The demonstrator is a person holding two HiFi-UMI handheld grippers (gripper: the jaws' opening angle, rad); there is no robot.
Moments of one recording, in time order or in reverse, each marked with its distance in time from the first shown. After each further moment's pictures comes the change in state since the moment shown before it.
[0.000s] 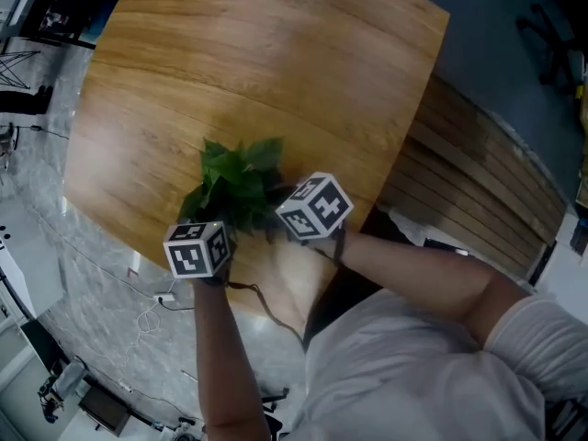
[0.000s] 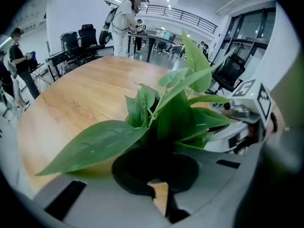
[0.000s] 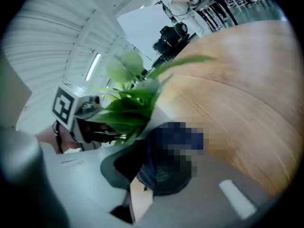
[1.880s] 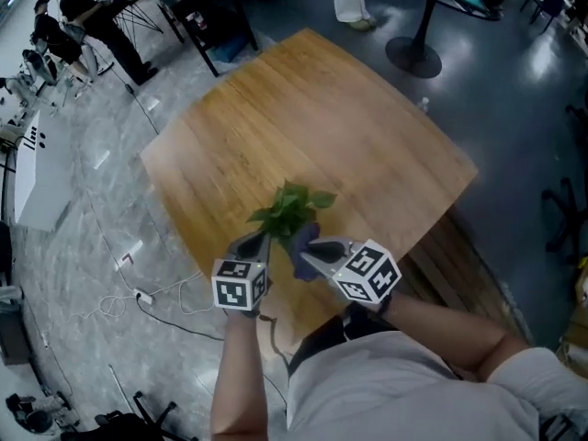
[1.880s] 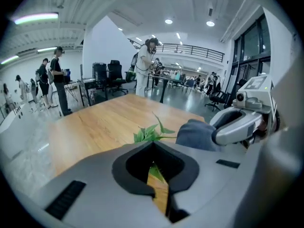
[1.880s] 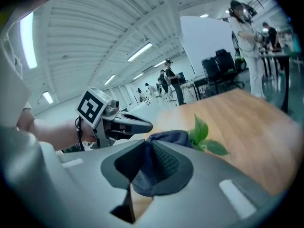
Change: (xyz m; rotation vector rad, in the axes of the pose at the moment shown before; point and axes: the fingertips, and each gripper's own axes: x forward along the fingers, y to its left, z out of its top) left arm -0.170 -0.045 0.030 -0.144 -0.413 0.186; right arm -0.124 0.156 0.046 -0.608 0.018 0.107
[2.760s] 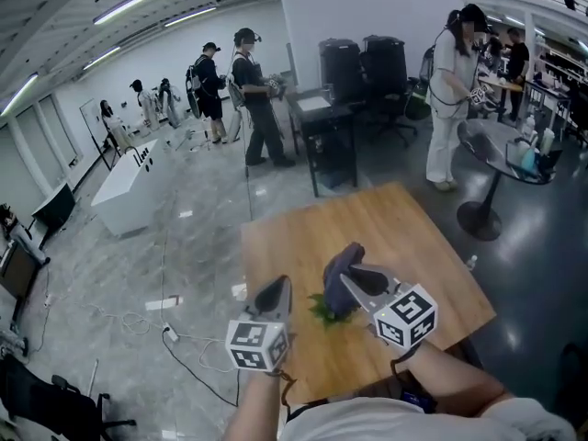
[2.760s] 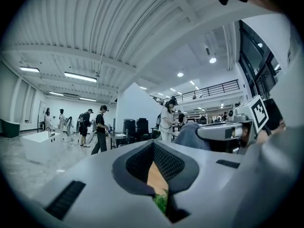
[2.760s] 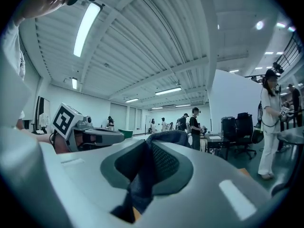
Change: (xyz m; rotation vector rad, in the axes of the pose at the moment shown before) left arm -0.297 -0.062 0.170 -0.053 -0.684 0.362; right arm -0.148 0.142 0.240 -0.467 -0.416 0.057
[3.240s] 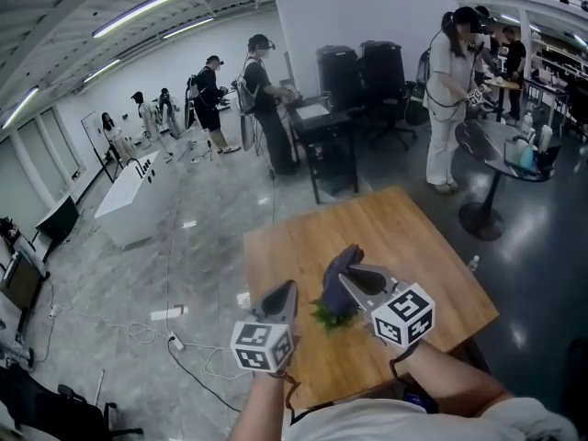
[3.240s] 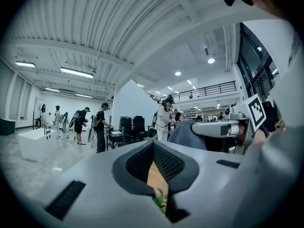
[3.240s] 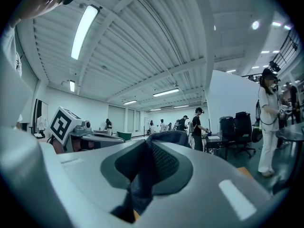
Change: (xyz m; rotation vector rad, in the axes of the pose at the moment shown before) left arm 0.008 -0.018 -0.004 -0.004 0.022 -0.039; right arm -0.005 -0.007 0.007 0.022 -0.026 -0.014
